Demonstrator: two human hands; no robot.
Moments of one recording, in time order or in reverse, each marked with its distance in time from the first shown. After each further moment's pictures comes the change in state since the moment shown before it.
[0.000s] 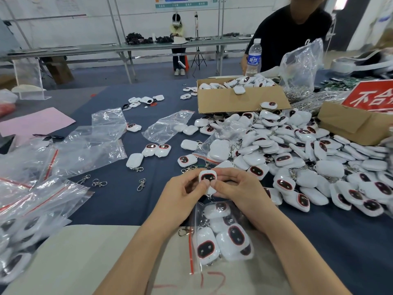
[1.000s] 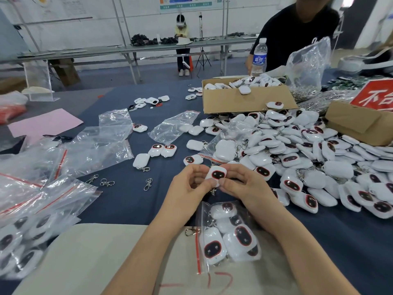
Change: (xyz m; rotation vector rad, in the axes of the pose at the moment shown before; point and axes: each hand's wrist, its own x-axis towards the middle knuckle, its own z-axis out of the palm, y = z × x) left_hand 0.005 -0.001 0.004 -0.126 0.139 -0.042; right_hand 0.000 -0.001 0.000 0.033 0.031 -0.009
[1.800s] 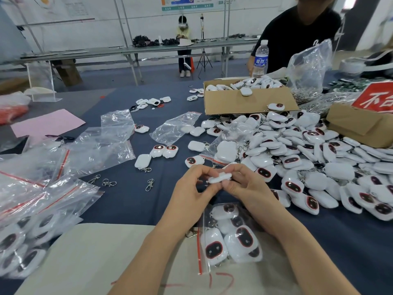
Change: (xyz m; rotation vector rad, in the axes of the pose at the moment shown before) left_hand -0.008 0.007 0.005 0.176 0.005 0.131; right_hand -0.005 -0.003 0.000 -0.004 -0.078 -0.015
